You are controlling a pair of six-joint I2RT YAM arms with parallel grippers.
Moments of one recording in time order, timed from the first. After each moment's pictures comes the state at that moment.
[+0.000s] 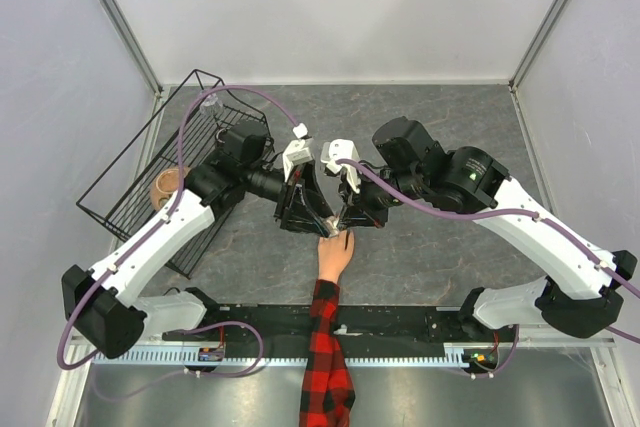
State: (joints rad) left arm -0.59 1.21 1.11 -0.43 1.24 0.02; right arm 0.94 1.32 1.64 -1.04 -0.43 -0.20
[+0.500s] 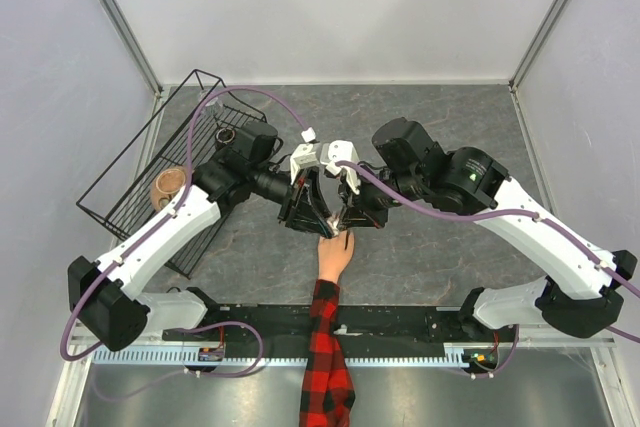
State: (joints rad) left arm -0.62 1.25 1.14 -0.51 1.24 0.08; right arm 0.94 1.32 1.64 -1.04 -0.42 -0.21
